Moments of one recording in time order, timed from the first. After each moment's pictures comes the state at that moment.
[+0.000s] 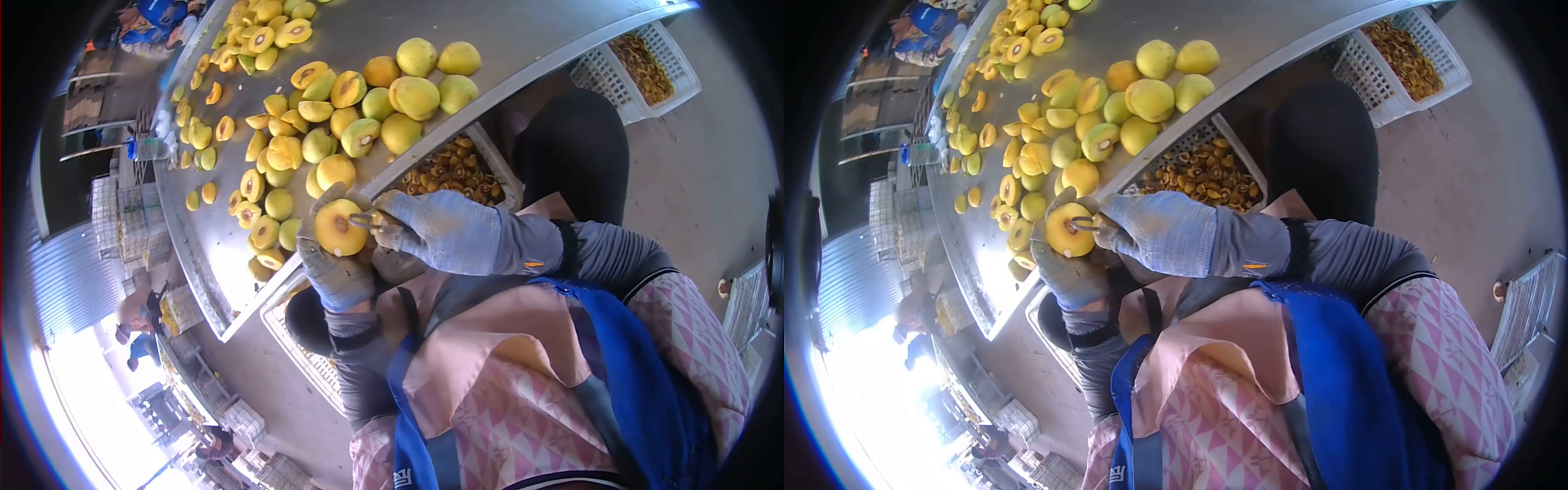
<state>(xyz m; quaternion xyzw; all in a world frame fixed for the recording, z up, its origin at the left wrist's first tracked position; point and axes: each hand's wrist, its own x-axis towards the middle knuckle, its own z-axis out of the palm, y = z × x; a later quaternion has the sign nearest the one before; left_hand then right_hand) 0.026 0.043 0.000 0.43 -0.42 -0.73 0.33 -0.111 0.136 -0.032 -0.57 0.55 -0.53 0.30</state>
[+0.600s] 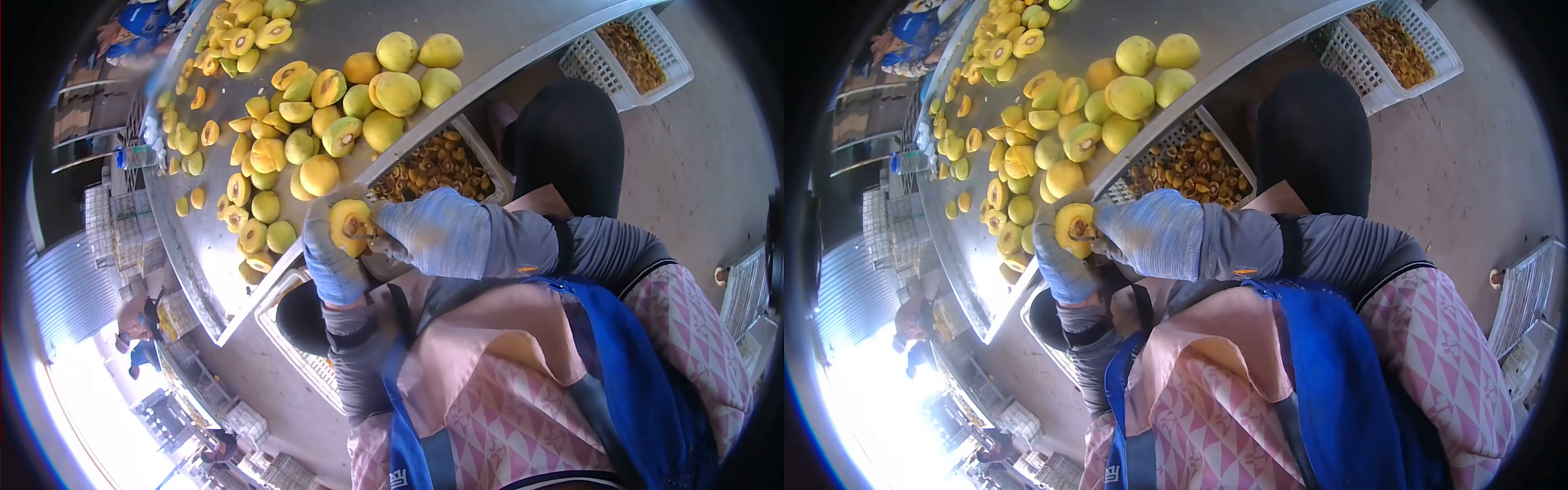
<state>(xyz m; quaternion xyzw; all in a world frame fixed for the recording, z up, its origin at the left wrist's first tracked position) 0.022 0.043 -0.025 0.40 -0.69 -0.53 0.29 -0.114 0.148 -0.041 -0.64 0.60 -0.45 0.17</state>
